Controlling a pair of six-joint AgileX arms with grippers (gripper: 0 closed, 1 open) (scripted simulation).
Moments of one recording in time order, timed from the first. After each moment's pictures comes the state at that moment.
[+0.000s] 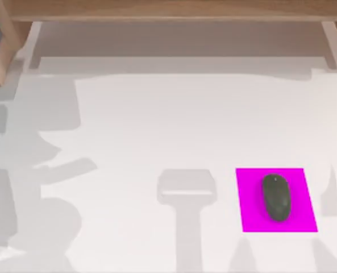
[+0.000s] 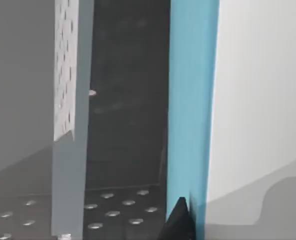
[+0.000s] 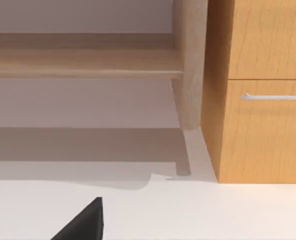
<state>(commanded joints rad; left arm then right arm) 0.42 1.66 0.73 0.58 0.44 1.62 0.00 0.00 0.00 0.00 0.00 0.00</state>
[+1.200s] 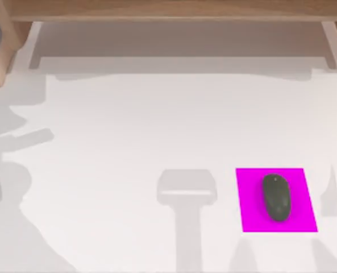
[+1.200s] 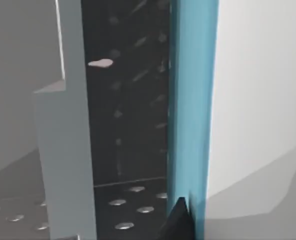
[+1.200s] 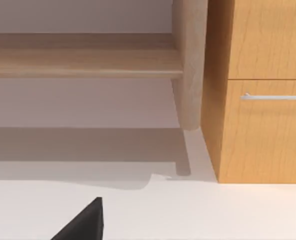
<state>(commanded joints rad) 0.48 1.96 1.01 0.64 0.51 1.73 0.00 0.00 0.00 0.00 0.00 0.00</state>
